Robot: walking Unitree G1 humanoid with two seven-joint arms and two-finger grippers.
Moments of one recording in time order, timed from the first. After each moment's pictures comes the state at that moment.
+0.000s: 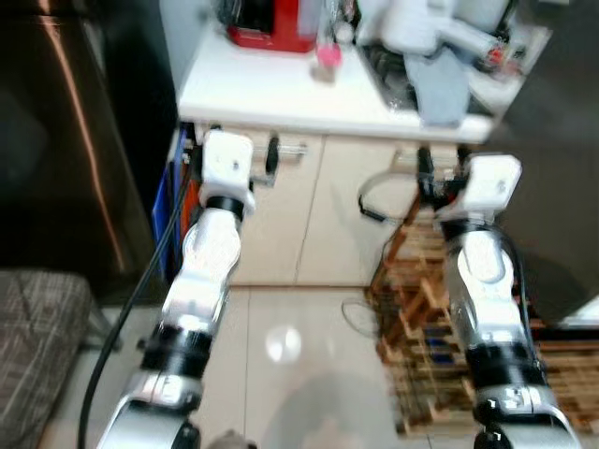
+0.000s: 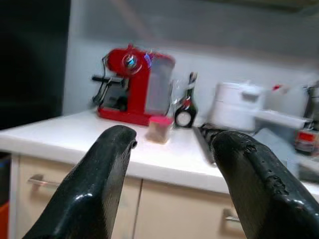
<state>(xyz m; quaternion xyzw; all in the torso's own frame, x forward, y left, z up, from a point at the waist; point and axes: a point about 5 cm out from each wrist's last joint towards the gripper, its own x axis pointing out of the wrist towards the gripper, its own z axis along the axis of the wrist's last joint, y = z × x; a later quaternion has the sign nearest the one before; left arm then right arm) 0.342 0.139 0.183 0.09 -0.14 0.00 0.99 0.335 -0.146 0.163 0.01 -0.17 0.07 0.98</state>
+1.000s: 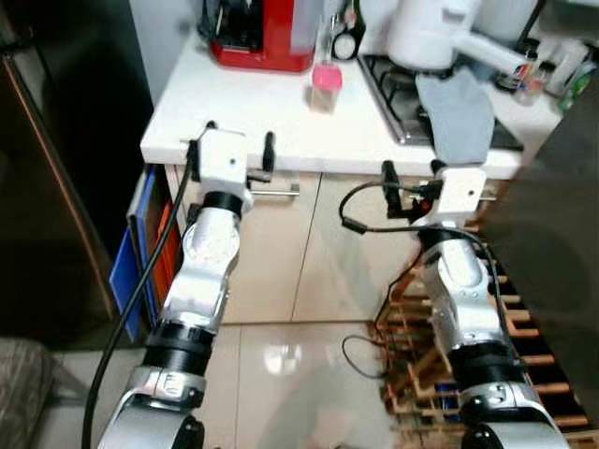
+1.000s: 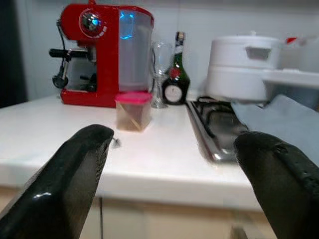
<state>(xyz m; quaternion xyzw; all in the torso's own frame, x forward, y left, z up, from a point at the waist) 0.345 0.120 0.188 0.08 -0.15 -0.03 0.98 0.339 -0.150 0.142 0.04 -0.12 0.07 0.99</state>
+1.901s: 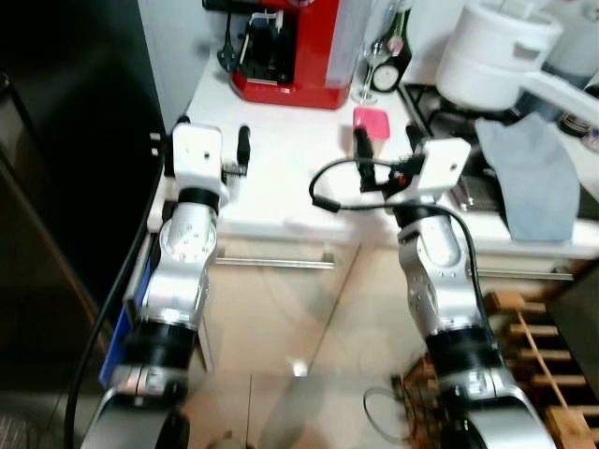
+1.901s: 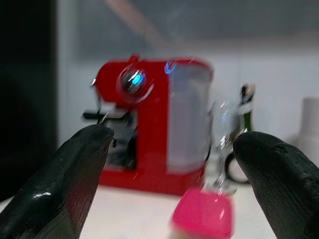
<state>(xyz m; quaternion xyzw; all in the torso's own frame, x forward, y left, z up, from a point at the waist) 0.345 0.138 0.191 0.09 -0.15 0.00 0.98 0.345 -0.114 0.207 0.08 -0.23 0.12 0.96</state>
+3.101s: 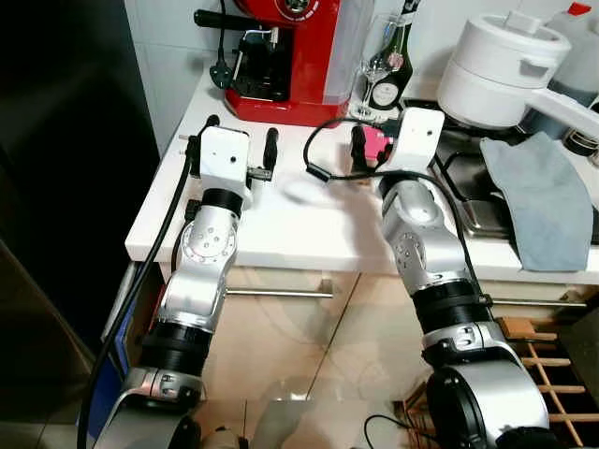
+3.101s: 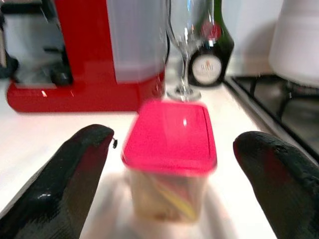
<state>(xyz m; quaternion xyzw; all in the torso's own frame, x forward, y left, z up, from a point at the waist) 0.342 0.119 0.190 0.09 -0.16 -0.04 0.98 0.379 -0.103 0.173 0.06 0.01 0.00 1.00</state>
